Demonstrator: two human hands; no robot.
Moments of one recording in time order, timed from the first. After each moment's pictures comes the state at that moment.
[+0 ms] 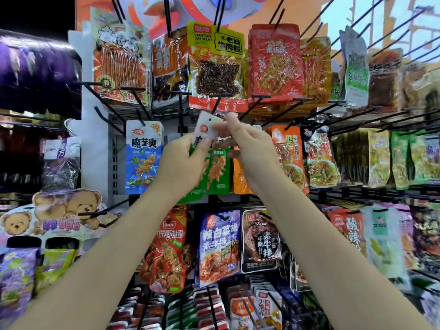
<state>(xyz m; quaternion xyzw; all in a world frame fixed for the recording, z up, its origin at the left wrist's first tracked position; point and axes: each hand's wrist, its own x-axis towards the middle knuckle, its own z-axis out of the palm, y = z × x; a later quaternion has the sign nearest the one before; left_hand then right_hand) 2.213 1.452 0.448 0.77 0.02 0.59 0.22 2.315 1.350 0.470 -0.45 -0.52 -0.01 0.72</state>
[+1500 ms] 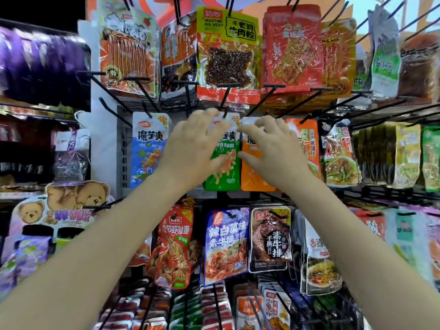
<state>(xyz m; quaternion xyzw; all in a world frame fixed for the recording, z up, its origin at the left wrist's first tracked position) 2.229 1.480 0.463 0.80 0.11 0.52 -0.28 2.377 1.351 0.463 -0.65 -0.51 -0.49 0.27</state>
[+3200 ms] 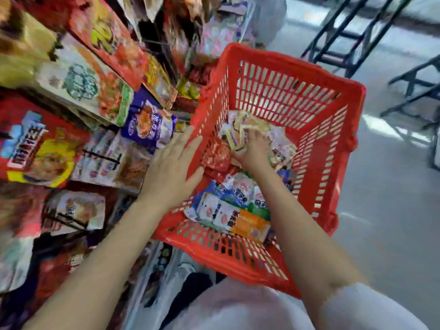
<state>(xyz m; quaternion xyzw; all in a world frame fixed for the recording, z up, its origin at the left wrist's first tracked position) 2.473 1.134 -0.132 0.95 -0.25 -0.10 0.14 2.484 0.908 -0.248 -0.93 0.22 0.13 0.28</state>
